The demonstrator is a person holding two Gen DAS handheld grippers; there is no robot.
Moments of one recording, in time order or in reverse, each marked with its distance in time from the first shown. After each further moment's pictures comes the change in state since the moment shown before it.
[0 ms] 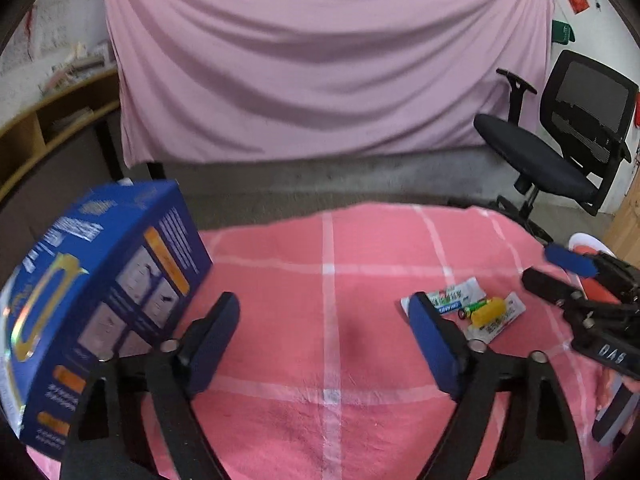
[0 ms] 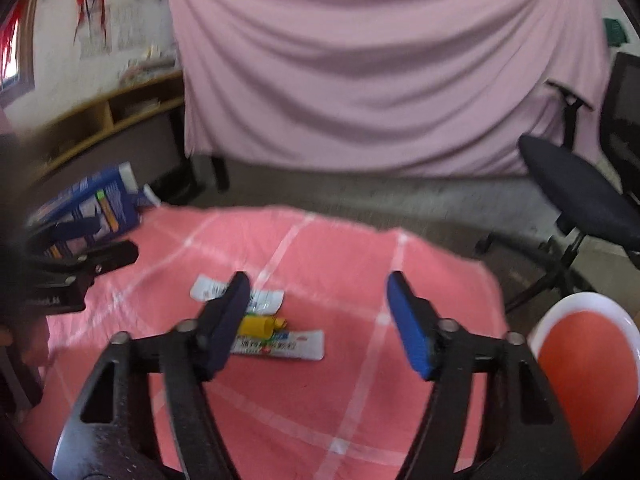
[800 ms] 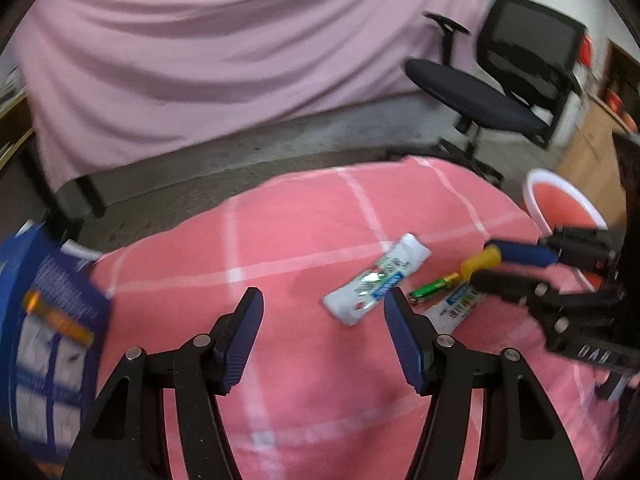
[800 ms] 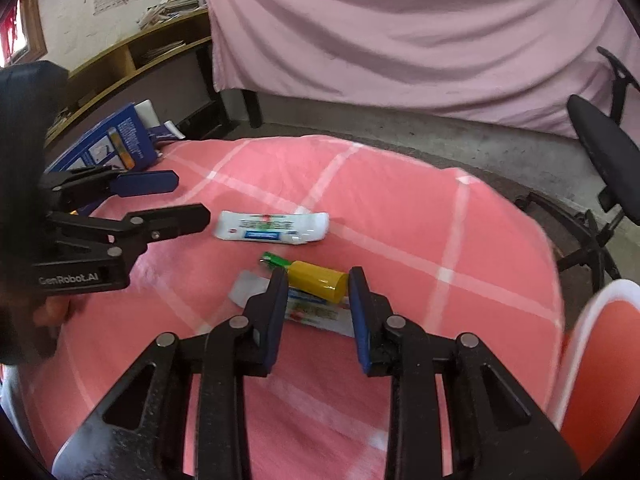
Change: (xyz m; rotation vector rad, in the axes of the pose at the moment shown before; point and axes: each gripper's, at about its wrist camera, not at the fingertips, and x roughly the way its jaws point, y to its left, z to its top) left arm 0.046 -0.044 0.026 0.242 0.138 -0.209; right arm 0.015 0.000 -0.006 -0.014 0.149 0.079
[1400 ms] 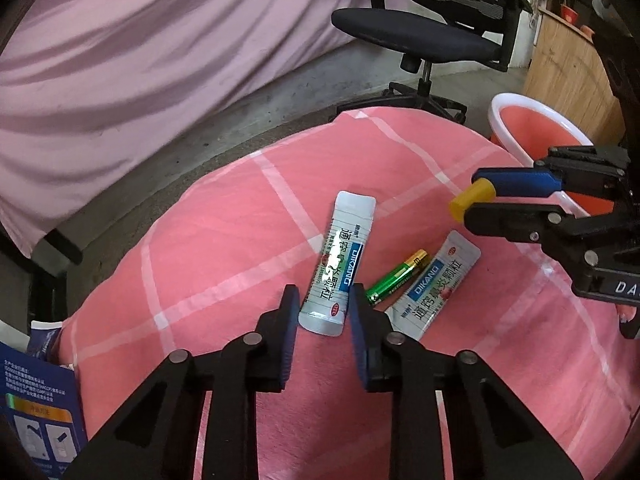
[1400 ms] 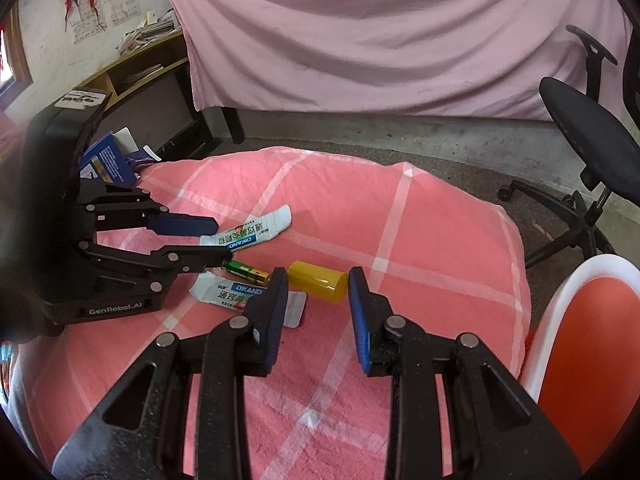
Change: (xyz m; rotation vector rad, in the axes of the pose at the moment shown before) left arm 0.038 -0.041 0.004 0.238 0.117 -0.039; right arm -0.010 -0.029 -0.004 0.083 -0.017 0.000
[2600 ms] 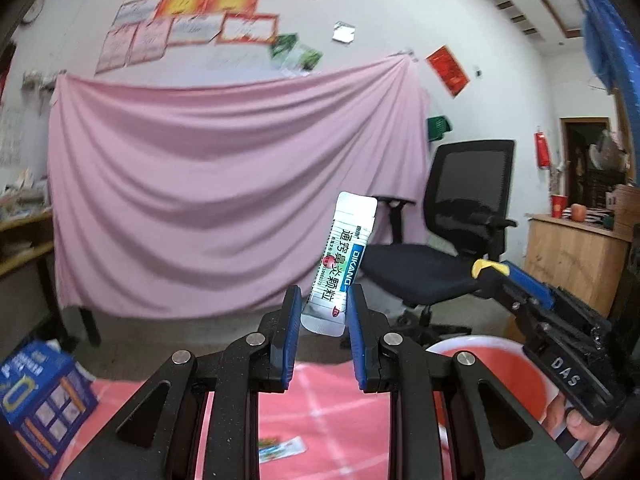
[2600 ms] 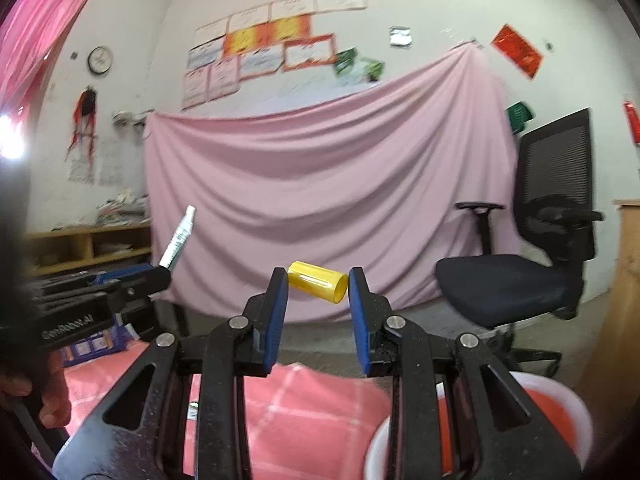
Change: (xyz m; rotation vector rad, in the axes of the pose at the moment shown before) left arm -0.177 -0.130 0.023 -0.197 -0.832 0.145; right arm -0.197 -0.021 -0.049 0.036 -0.844 -0.273
